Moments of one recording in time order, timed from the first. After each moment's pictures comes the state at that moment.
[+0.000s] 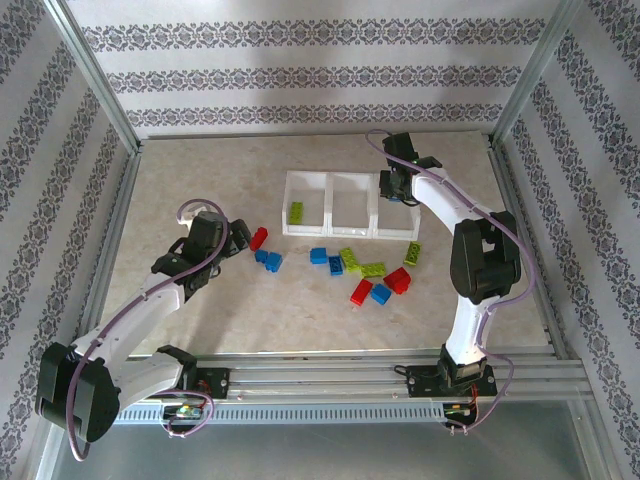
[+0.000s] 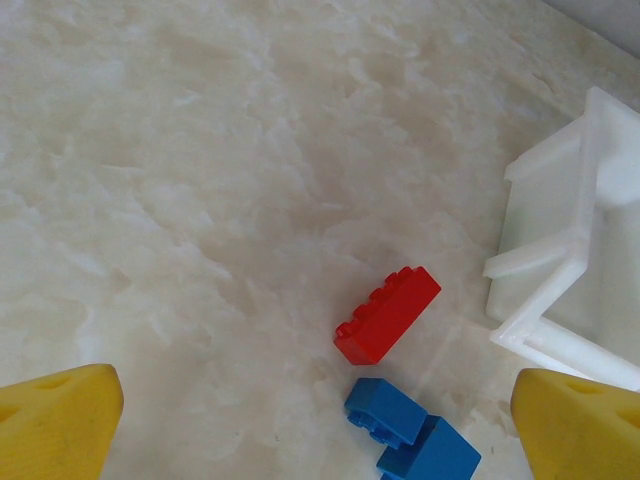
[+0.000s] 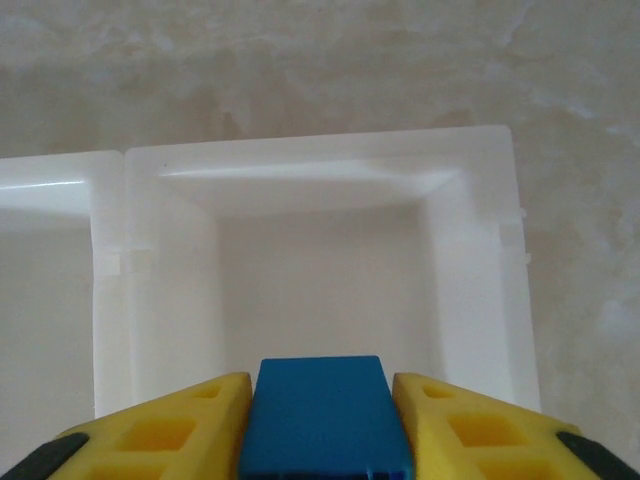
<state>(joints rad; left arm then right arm) -0.34 1.08 0.71 -0.40 -0.30 -0.74 0.24 1.91 1.53 -0.67 0.20 0.36</state>
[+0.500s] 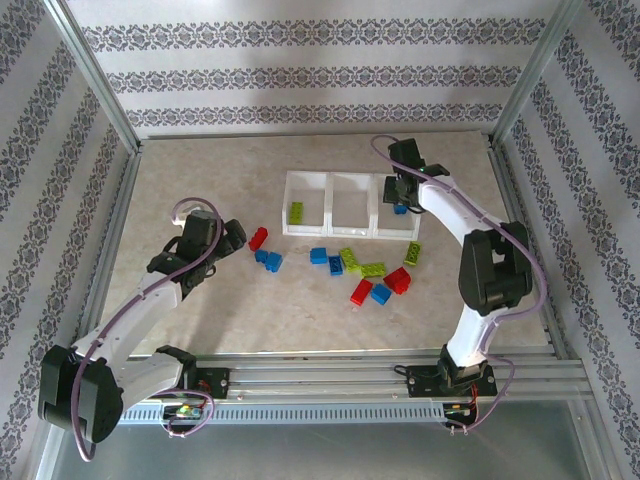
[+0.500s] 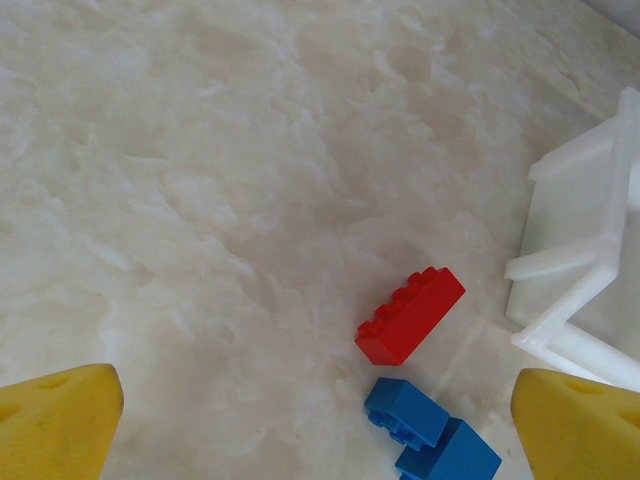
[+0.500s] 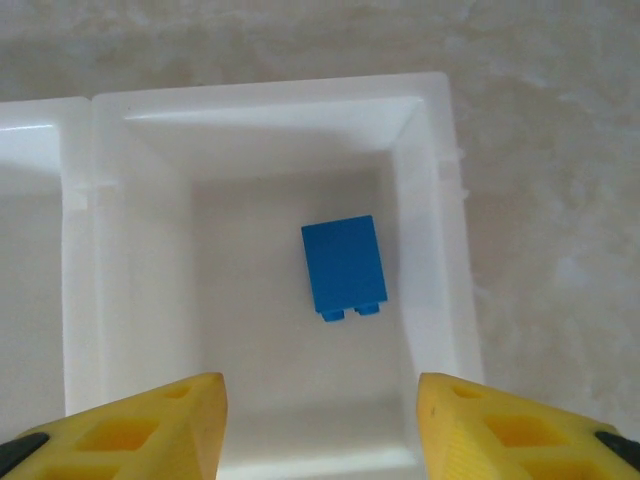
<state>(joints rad) -0.28 1.08 0.71 -0.42 -0.24 -0.72 0.24 1.79 1.40 -0.65 0.22 0.36</state>
